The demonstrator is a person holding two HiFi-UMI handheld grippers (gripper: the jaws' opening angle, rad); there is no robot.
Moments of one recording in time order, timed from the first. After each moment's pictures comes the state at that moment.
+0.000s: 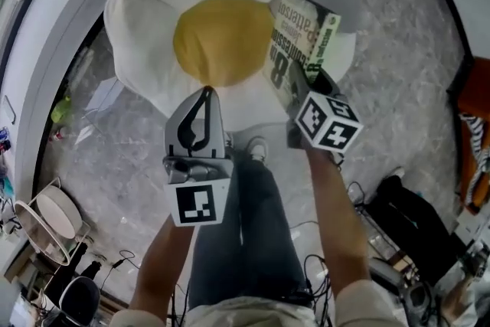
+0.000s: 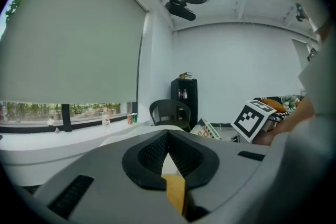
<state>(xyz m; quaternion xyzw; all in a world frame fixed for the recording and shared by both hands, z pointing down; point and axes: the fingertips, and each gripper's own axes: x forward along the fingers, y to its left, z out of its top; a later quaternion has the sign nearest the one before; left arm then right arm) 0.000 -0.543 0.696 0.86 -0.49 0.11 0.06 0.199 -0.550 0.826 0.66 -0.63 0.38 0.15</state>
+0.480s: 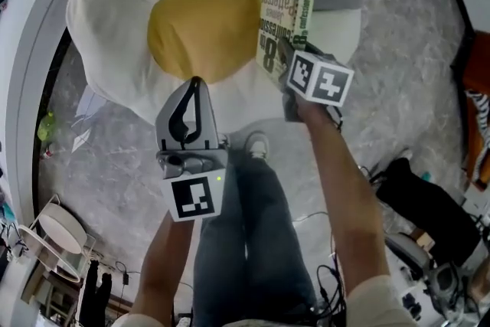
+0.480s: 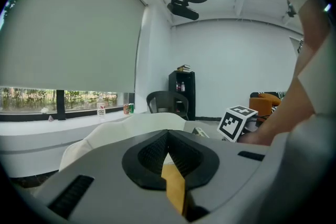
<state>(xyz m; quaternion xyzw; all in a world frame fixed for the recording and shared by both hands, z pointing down) 0.019 -0.555 0.806 0.87 -0.48 0.11 0.07 0.225 -0.567 0.974 0.64 -0.58 0.45 0.23</state>
